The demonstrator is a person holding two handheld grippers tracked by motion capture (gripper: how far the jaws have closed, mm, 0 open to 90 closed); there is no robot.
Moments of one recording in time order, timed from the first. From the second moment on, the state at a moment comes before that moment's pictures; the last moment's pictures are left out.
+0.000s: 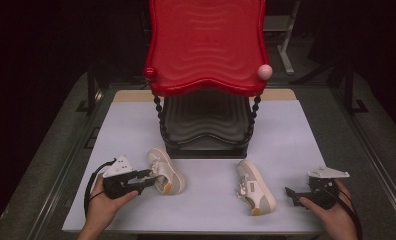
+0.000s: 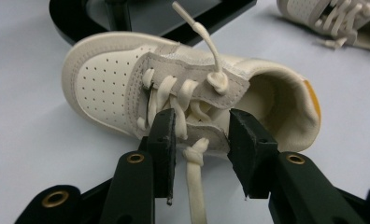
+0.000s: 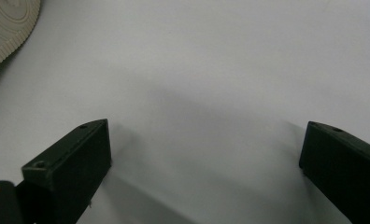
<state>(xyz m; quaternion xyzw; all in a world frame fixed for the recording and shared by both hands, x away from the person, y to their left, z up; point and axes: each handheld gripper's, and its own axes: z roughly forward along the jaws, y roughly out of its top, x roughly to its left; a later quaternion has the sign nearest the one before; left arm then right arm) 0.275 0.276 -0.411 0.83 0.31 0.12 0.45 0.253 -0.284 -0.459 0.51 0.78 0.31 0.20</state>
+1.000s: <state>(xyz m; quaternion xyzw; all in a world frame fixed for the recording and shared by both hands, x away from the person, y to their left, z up) 0.263 0.237 -0.407 0.85 0.24 0.06 0.47 0.253 -0.284 -0.459 0.51 0.78 0.32 0.20</state>
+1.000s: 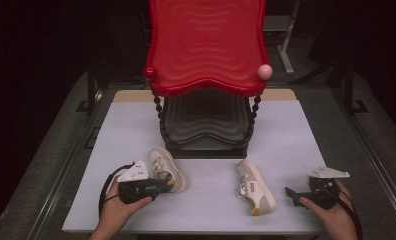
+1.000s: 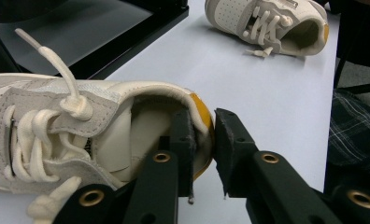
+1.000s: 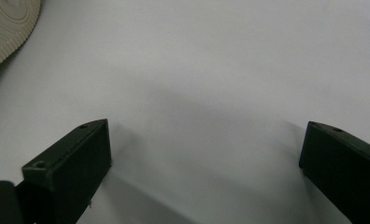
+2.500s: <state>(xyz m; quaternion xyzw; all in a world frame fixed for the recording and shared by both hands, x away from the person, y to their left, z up) 0.301 0.276 -0.412 0.86 0.28 0.10 0.43 0.253 -0.284 -0.458 0.51 0.78 0.31 0.19</state>
